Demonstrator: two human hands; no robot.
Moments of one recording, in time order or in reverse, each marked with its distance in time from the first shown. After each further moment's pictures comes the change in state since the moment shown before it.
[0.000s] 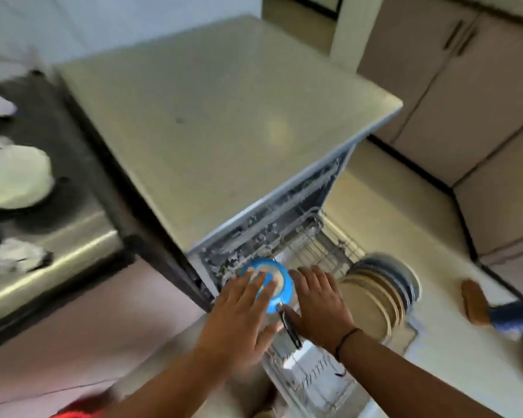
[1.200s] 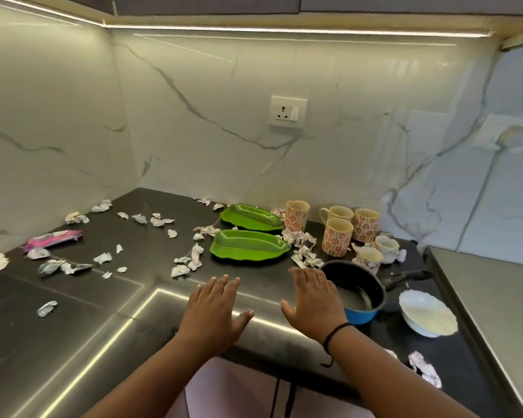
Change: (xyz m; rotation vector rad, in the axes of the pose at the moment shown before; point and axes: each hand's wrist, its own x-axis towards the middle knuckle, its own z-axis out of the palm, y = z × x) left_hand -0.434 -0.233 -0.253 0.185 0.398 -1.231; right_hand 0.086 -0.590 -0.123 -0.028 0.141 -0.893
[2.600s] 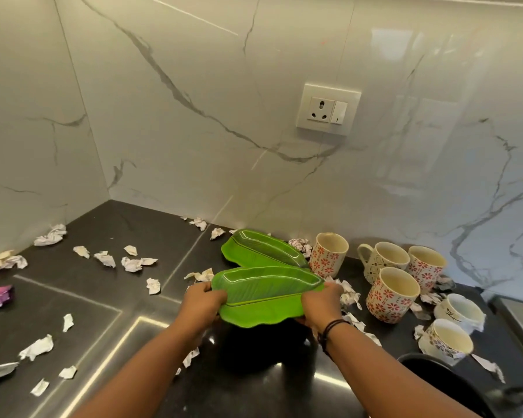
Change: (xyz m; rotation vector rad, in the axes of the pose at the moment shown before) left_hand 0.261 -0.110 0.023 -1.369 -0.076 -0.632; right_hand 0.265 0.011 0.094 1.196 0.130 0.968
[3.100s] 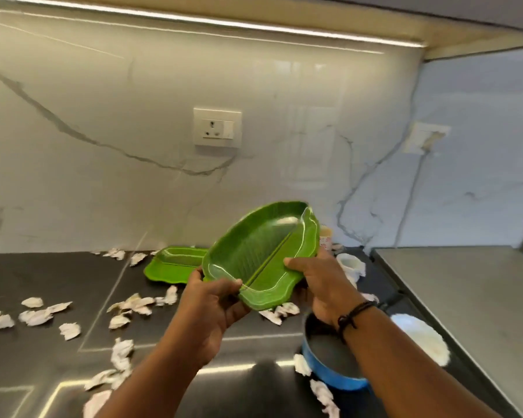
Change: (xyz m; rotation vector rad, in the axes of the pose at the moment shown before) left_hand -0.159 0.072 0.081 -0.474 -0.541 0.070; right_hand -0.142 -0.083 -0.143 0.489 -0.120 -0.139
